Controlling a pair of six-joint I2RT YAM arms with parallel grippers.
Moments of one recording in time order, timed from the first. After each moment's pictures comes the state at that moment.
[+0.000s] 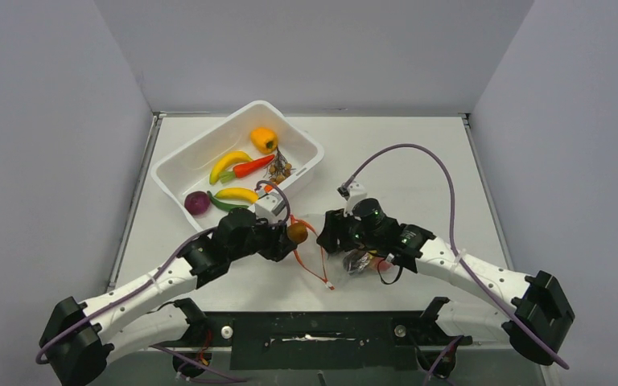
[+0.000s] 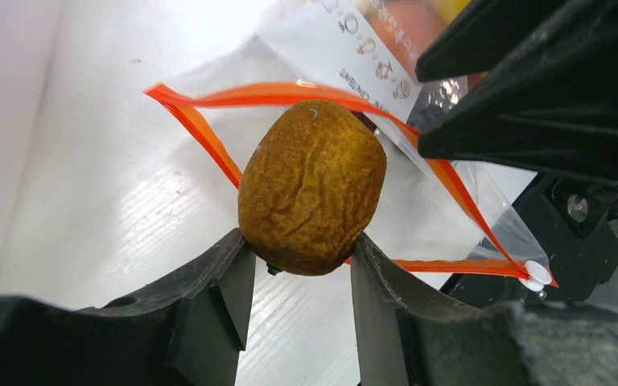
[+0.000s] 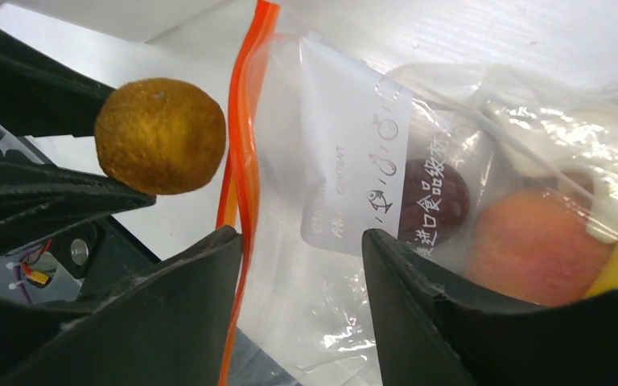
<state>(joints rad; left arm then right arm) -0.83 0.96 0.53 -0.09 0.08 -0.36 0.84 1.13 0.72 -0.25 -0.02 0.52</state>
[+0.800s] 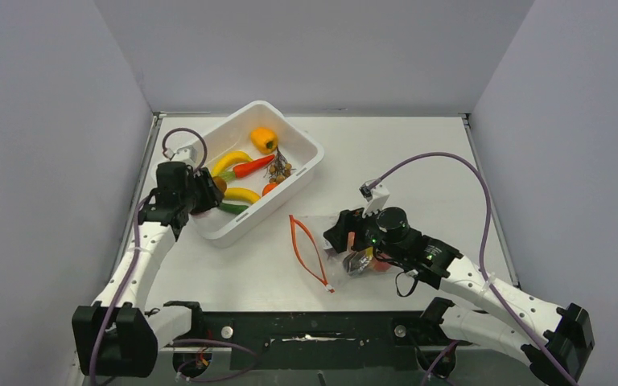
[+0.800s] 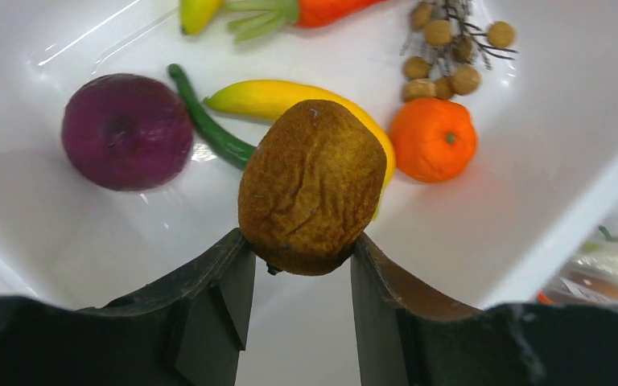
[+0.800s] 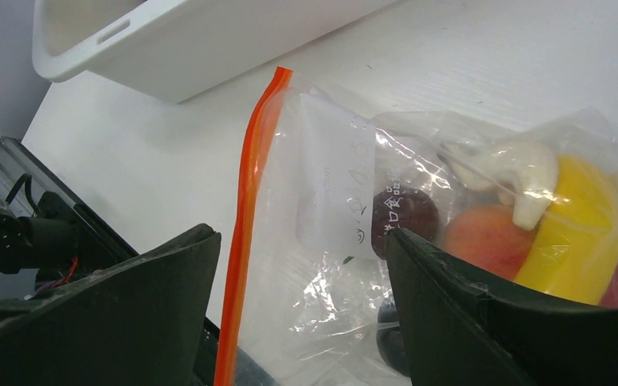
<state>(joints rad) -0.10 1.07 0.82 -0.38 0.10 -0.34 0.84 0.89 0.64 -0.20 0.06 0.50</state>
